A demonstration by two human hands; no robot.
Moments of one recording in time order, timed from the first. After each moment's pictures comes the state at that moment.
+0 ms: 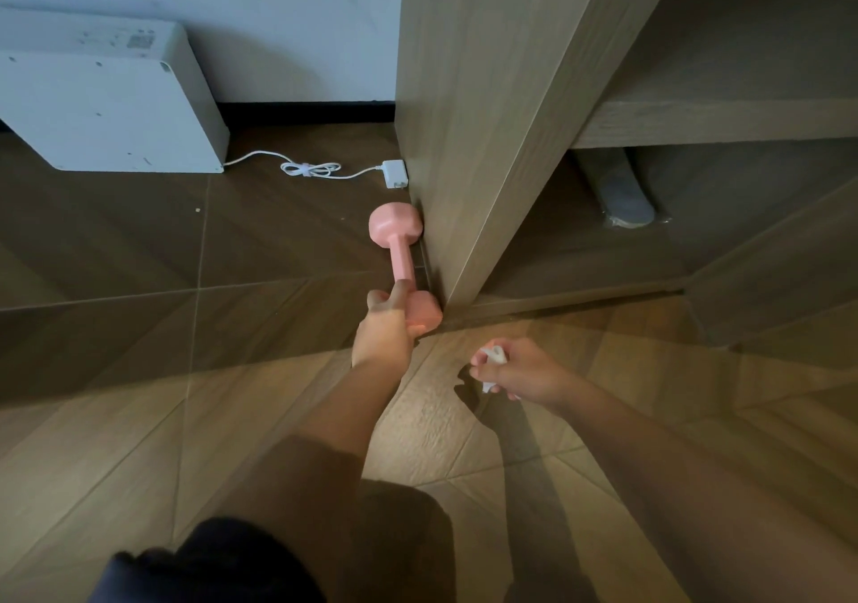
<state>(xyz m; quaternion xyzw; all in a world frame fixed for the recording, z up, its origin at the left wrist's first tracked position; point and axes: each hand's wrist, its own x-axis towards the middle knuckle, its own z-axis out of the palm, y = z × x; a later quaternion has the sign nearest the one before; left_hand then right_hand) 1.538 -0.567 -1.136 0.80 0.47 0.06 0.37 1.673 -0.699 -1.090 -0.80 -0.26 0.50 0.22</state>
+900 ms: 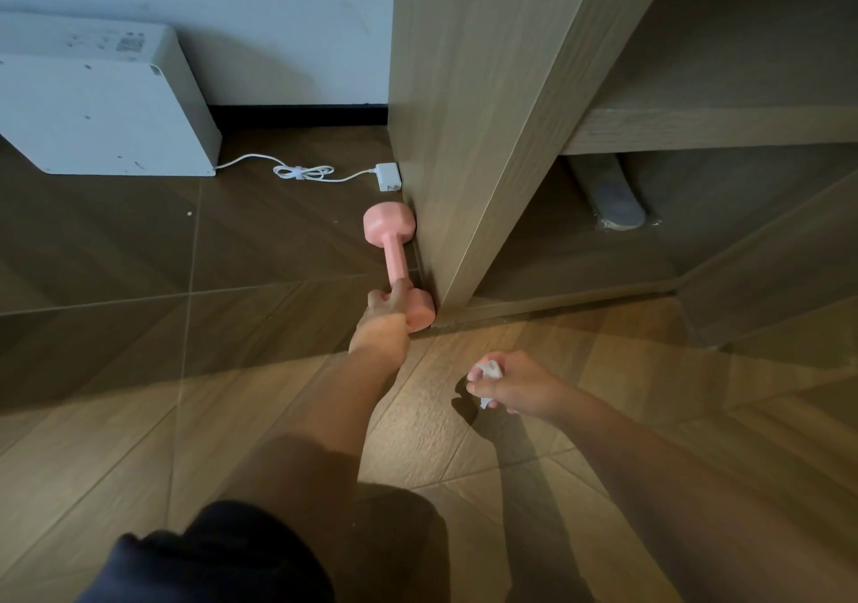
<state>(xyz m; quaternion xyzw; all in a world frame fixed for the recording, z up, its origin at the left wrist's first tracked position) 1.550 -0.556 -1.126 0.81 0.46 -0.05 0.36 1.674 -0.710 -1.098 -0.80 -0.26 0.51 0.20</state>
